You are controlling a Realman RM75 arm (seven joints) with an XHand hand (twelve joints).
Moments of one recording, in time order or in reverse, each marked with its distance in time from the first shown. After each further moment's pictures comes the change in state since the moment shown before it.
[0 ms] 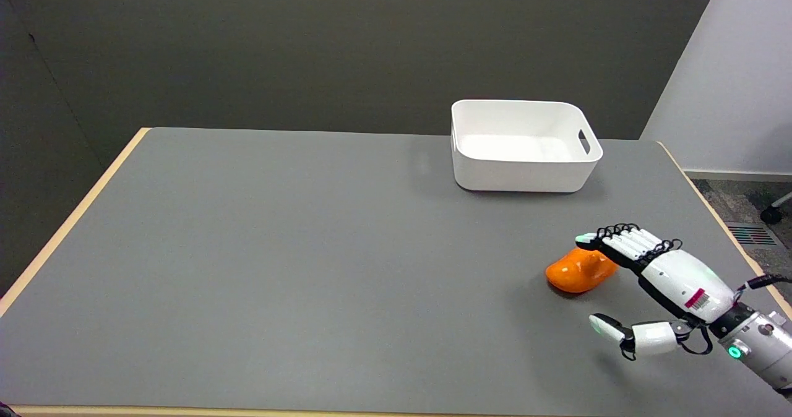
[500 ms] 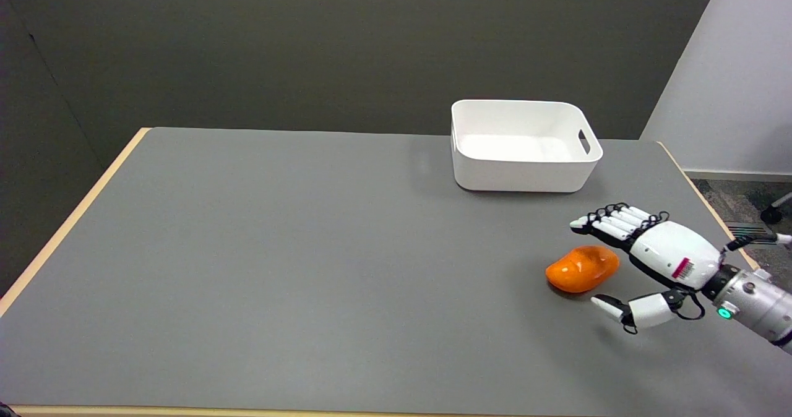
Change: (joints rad) arm 0.062 0.156 -0.025 -0.010 -0.137 0.087 0.000
